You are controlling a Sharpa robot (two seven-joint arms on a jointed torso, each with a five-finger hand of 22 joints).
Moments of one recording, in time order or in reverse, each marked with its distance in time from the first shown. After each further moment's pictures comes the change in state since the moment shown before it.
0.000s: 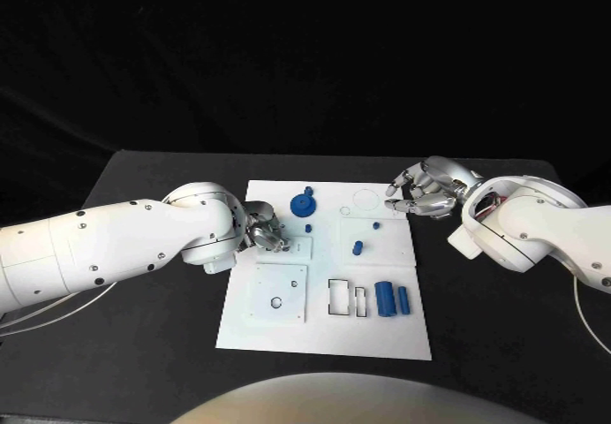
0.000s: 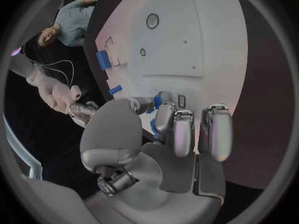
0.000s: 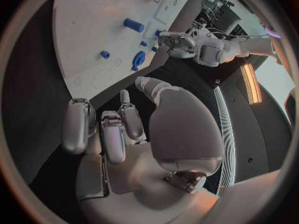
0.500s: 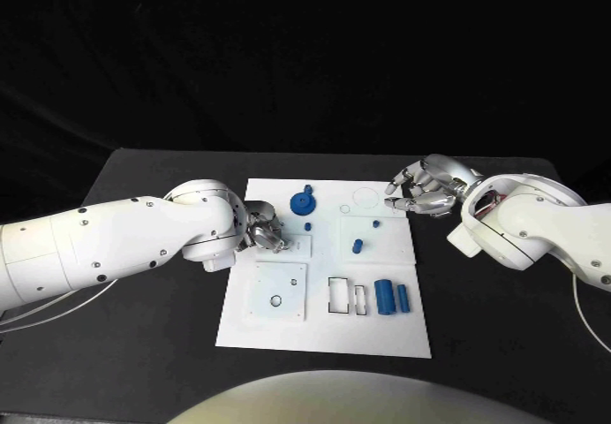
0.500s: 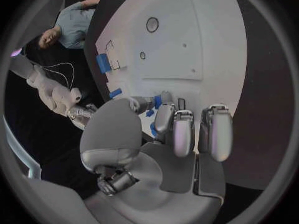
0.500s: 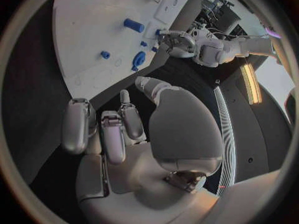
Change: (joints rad) left arm 0.001 0.009 0.001 -0.010 0.003 0.038 -0.004; left_hand -0.004 -0.004 -0.008 -0.008 0.040 0.011 0.004 -0.006 -0.008 0.007 0.000 0.004 0.003 0.000 0.000 0.000 0.000 0.000 0.000 0.000 0.000 0.000; right arm -0.001 0.000 0.000 0.000 0.000 0.000 0.000; right_hand 0.000 0.000 0.000 0.000 0.000 0.000 0.000 0.000 0.000 0.000 0.000 0.000 0.000 0.000 0.000 0.000 0.000 0.000 0.000 0.000 0.000 0.000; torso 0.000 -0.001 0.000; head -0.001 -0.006
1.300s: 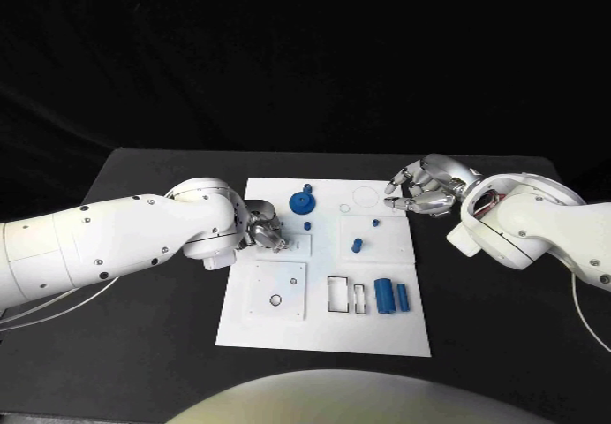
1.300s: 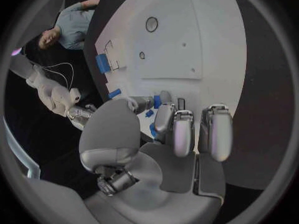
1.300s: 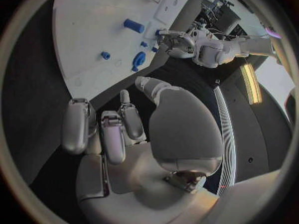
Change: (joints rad) left arm 0.002 0.010 0.001 -0.014 0.005 0.014 -0.004; left_hand -0.053 -0.015 0.049 -0.052 0.016 0.011 -0.004 -0.005 -0.013 0.000 0.000 0.000 -0.008 0.000 0.000 0.000 0.000 0.000 0.000 0.000 0.000 0.000; right arm -0.002 0.000 0.000 0.000 0.000 0.000 0.000; right_hand 0.000 0.000 0.000 0.000 0.000 0.000 0.000 0.000 0.001 0.000 0.000 0.000 0.000 0.000 0.000 0.000 0.000 0.000 0.000 0.000 0.000 0.000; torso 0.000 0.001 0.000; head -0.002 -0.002
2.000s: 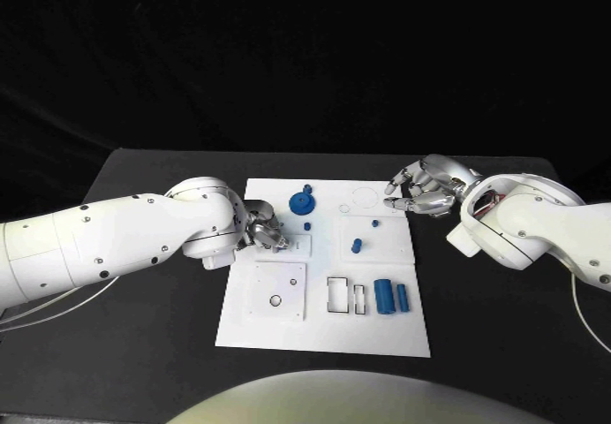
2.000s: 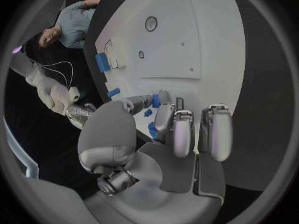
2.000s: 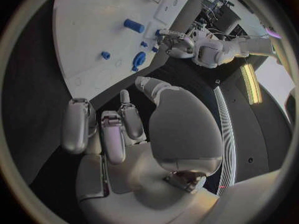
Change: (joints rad) left arm 0.001 0.002 0.000 -0.011 0.012 0.004 -0.002; left_hand -0.074 -0.035 -0.057 -0.039 0.017 0.010 -0.015 -0.004 -0.018 -0.004 -0.004 -0.003 -0.004 0.004 -0.004 0.000 0.000 0.000 0.004 -0.004 -0.008 0.000; right arm 0.000 -0.001 0.000 0.000 0.000 0.000 0.000; right_hand 0.000 0.000 0.001 0.001 0.004 0.000 0.000 0.000 0.001 0.000 0.000 0.000 -0.001 0.000 0.000 0.000 0.000 0.000 0.000 0.000 -0.004 0.000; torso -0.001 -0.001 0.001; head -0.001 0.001
